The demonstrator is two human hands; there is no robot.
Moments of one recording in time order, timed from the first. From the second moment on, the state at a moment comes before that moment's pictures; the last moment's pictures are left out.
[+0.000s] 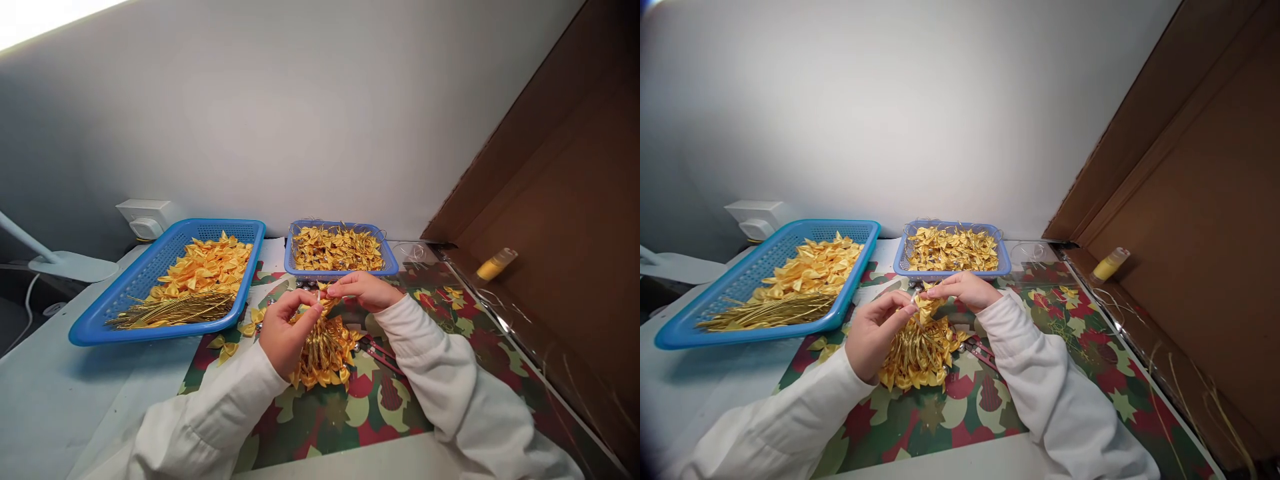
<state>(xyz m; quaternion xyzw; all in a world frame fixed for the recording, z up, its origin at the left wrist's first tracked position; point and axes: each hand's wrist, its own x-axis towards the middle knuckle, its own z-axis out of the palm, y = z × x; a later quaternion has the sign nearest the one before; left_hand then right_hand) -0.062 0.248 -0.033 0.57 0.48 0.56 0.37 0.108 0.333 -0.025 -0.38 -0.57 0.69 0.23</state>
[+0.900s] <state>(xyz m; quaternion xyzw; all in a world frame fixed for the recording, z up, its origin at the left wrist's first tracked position) -0.062 0.256 -0.039 0.44 0.47 0.55 0.53 0.099 0.327 -0.028 -0.35 -0.55 0.72 0.24</state>
